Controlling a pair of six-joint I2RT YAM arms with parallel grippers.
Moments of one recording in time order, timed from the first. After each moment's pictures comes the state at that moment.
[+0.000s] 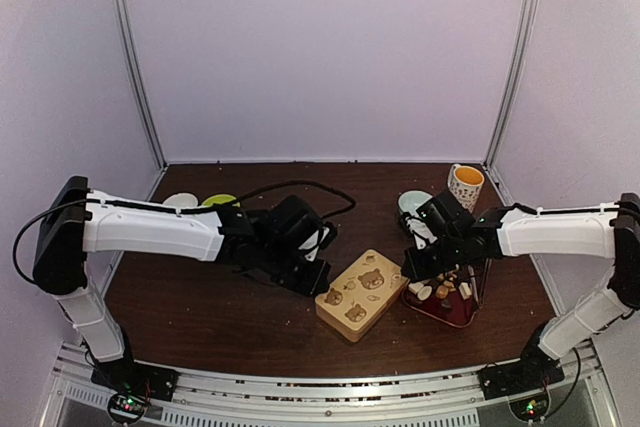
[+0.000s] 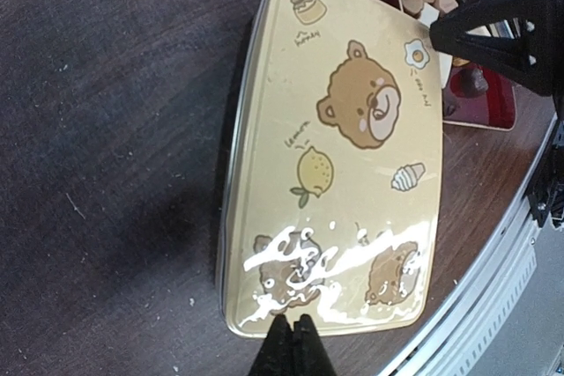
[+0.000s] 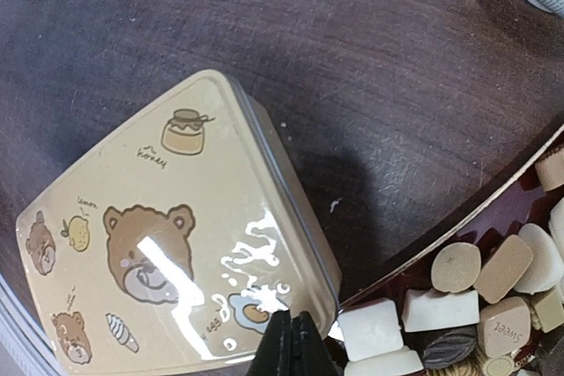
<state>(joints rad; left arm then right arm) -1.08 1.74 1.21 -0.42 0.10 -0.57 0.71 1.44 0.82 -0.40 -0.07 0.40</state>
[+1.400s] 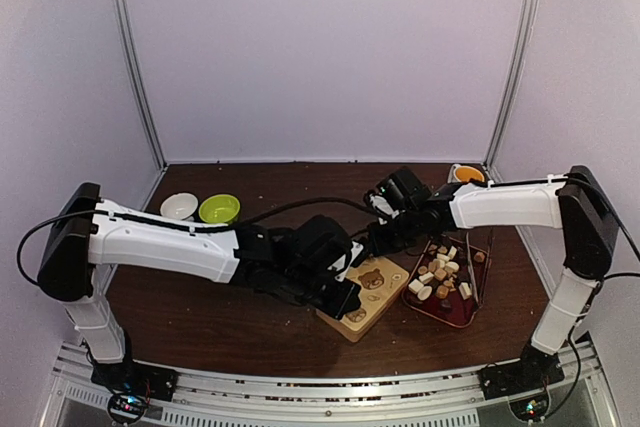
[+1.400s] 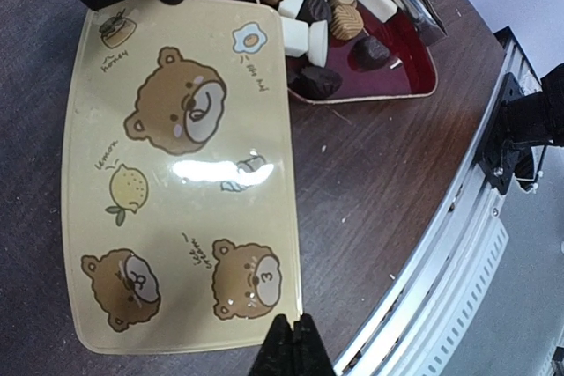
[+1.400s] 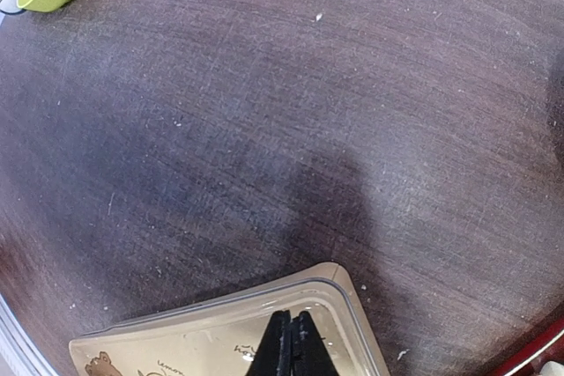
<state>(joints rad) -1.24 1.79 1.27 -0.33 0.07 -0.54 0.73 1.75 1.16 -0.37 -0.06 0.40</state>
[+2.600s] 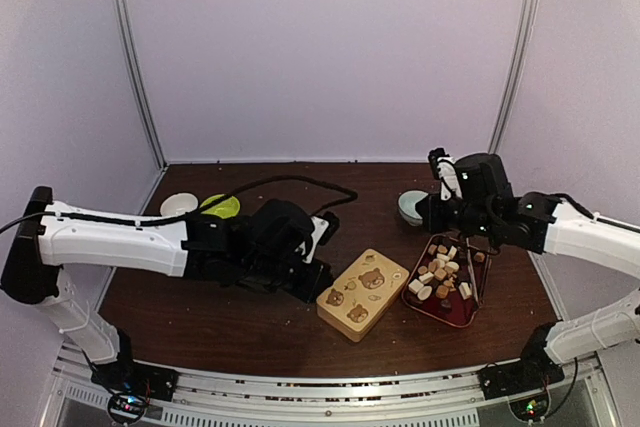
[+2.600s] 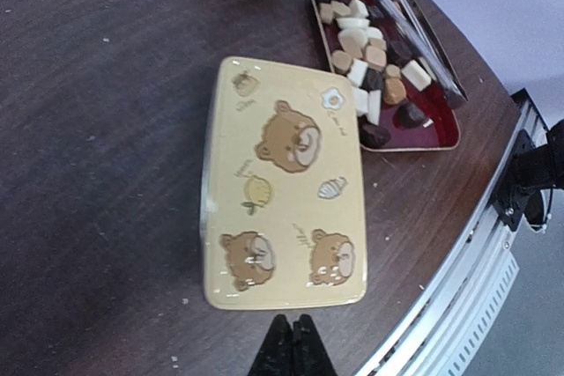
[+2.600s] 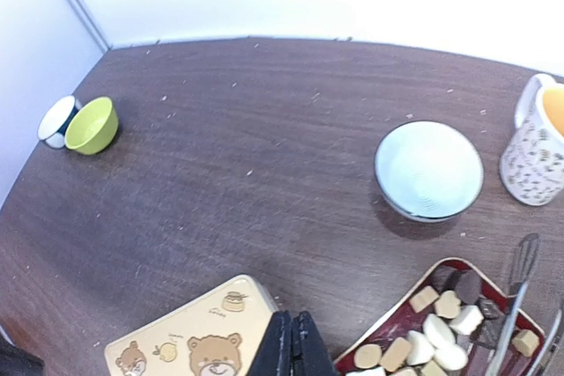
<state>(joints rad) -1.21 1.58 1.14 -0.34 -0.09 -0.54 0.73 1.18 0.90 -0.29 0.22 0.39</state>
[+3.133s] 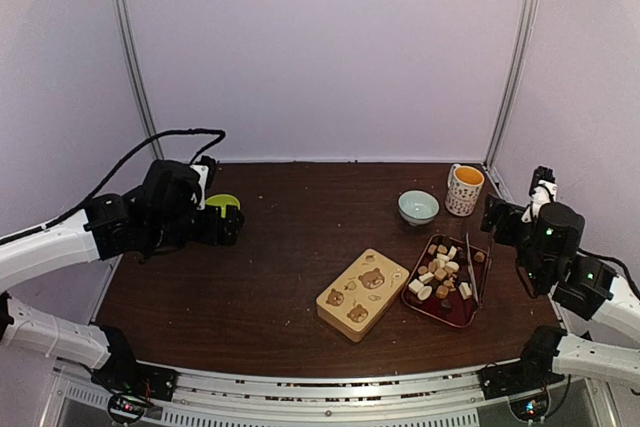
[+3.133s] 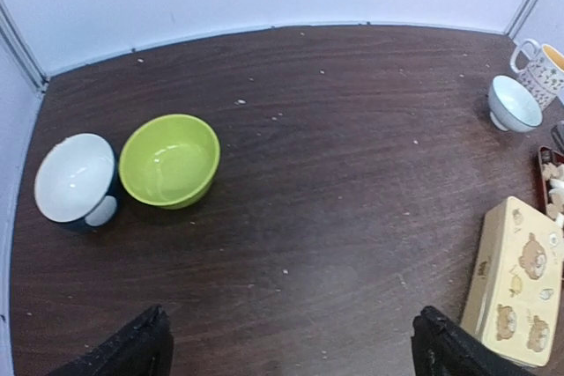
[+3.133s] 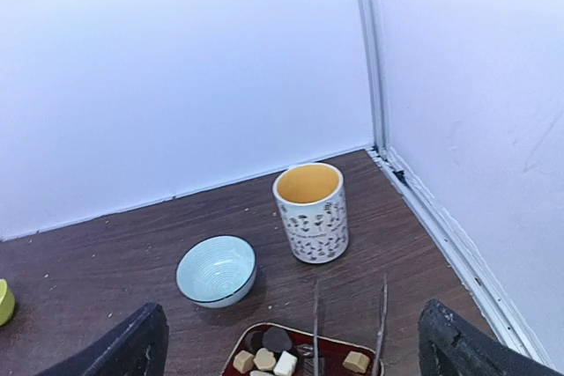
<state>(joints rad) -0.83 1.11 0.91 -0.47 -0.39 -0.43 0.71 0.56 0.49 -0.14 0.82 0.36</state>
